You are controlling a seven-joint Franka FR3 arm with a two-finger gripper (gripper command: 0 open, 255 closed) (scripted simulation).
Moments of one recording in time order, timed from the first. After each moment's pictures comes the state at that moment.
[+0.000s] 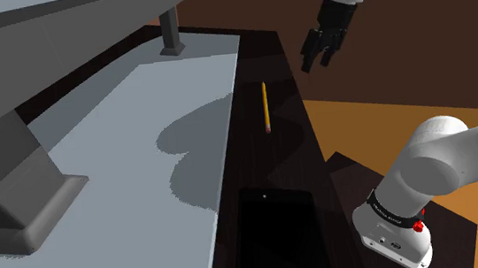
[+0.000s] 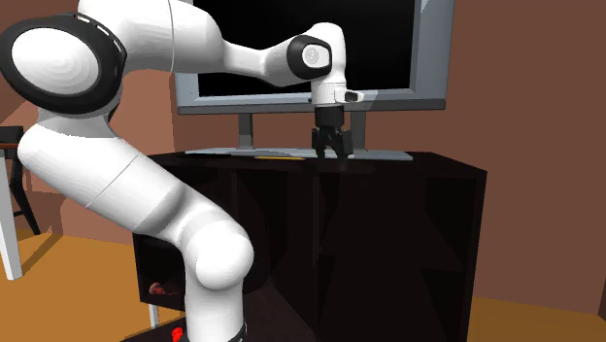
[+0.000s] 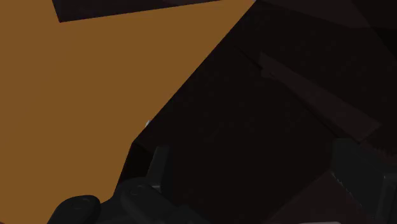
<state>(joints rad) 0.00 -0.80 0.04 -2.36 0.07 1.67 0.10</state>
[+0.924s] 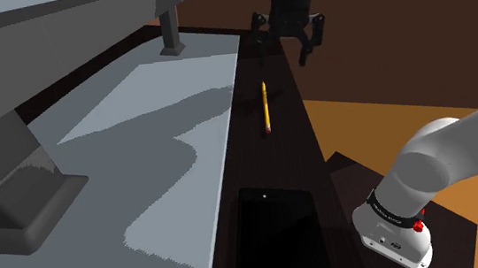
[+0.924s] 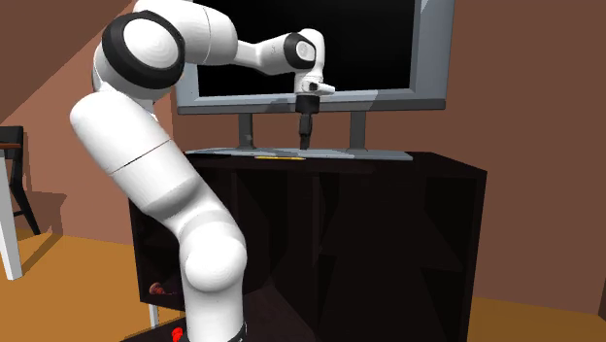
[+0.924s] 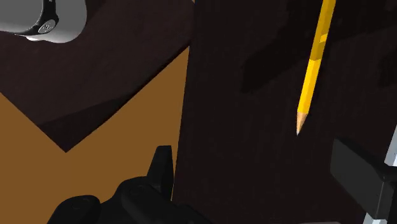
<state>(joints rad) -0.13 -0.54 0.40 -2.00 0.25 1.46 0.91</state>
